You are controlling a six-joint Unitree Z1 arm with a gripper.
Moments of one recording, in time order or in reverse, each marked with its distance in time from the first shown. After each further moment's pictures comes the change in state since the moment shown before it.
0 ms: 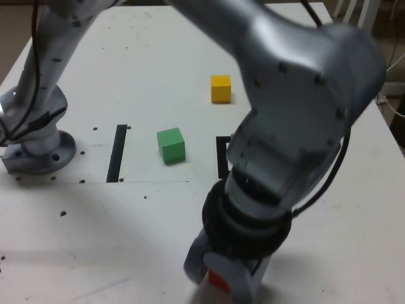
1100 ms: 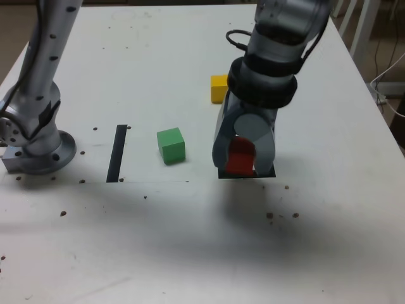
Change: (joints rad) arm 0.470 -0.175 0.201 -0.021 -0.011 0.149
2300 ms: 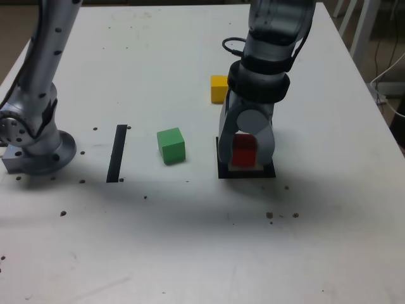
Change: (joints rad) arm 0.132 -0.010 0.161 -0.190 -0.007 0.083
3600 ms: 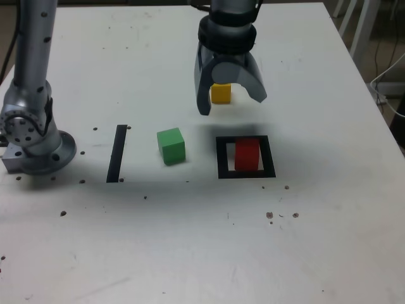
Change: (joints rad) arm 0.220 -0.152 0.111 0.008 0.118 0.050
